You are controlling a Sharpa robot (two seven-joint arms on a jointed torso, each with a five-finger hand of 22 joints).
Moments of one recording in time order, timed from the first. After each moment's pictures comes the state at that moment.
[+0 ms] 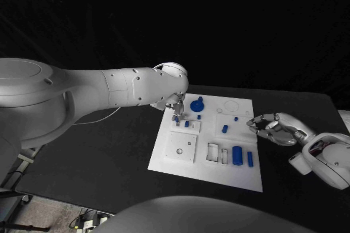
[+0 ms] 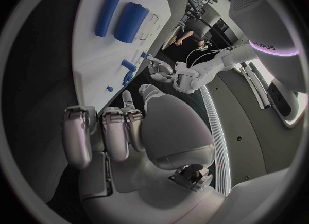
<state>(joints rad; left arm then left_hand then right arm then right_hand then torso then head) 1.37 -0.46 -0.23 1.13 -1.12 0.49 -0.69 1.15 -0.03 0.40 0.22 0.31 1.09 0.06 0.10 0.81 1.47 -0.01 1.57 1.31 1.47 -0.05 1.57 1.31 0.04 1.47 0.06 1.35 1.31 1.16 -0.97 -0.22 1.51 -0.87 -0.26 0.24 1.38 0.09 0.12 0.28 0.53 0.71 0.15 0.30 0.30 1.46 0.06 1.57 1.31 1.46 0.01 1.57 1.31 0.03 1.46 0.12 1.49 1.31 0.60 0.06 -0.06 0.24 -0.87</state>
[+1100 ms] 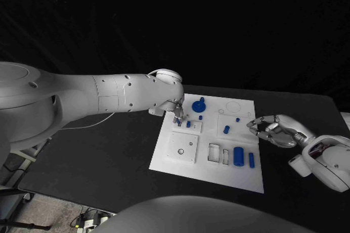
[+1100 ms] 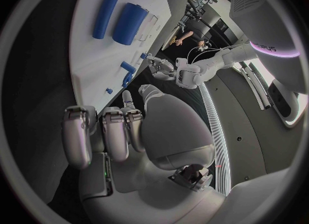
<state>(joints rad) 1.34 -0.55 -0.23 1.25 -1.13 0.34 -0.70 1.13 -0.02 0.42 0.20 0.32 1.09 0.06 0.12 0.82 1.47 -0.01 1.57 1.31 1.47 -0.05 1.57 1.31 0.04 1.46 0.05 1.31 1.31 1.15 -0.96 -0.23 1.51 -0.87 -0.27 0.24 1.38 0.09 0.12 0.29 0.53 0.71 0.15 0.30 0.30 1.46 0.06 1.58 1.31 1.46 0.01 1.57 1.31 0.03 1.46 0.12 1.49 1.31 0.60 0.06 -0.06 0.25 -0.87</state>
